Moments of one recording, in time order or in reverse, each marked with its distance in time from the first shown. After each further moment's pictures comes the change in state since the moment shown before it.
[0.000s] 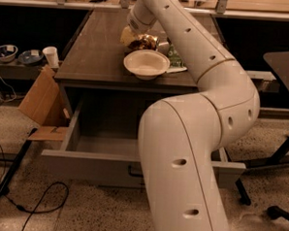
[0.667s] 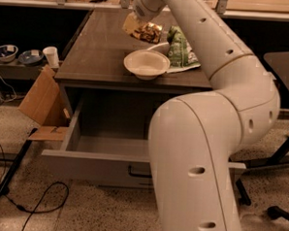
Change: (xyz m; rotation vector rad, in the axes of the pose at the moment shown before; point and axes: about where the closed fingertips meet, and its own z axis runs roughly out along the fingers) arm -0.020 -0.013 -0.050 0.033 -0.072 -0.020
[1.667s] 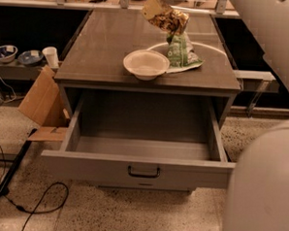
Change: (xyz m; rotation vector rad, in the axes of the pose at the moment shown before) arm 0.019 -0.005 -0.142 0.105 -0.055 0.095
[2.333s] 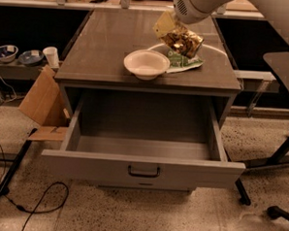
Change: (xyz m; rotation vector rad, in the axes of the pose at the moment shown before) arm 0.065 0.023 -0.040 -0.016 0.075 0.173
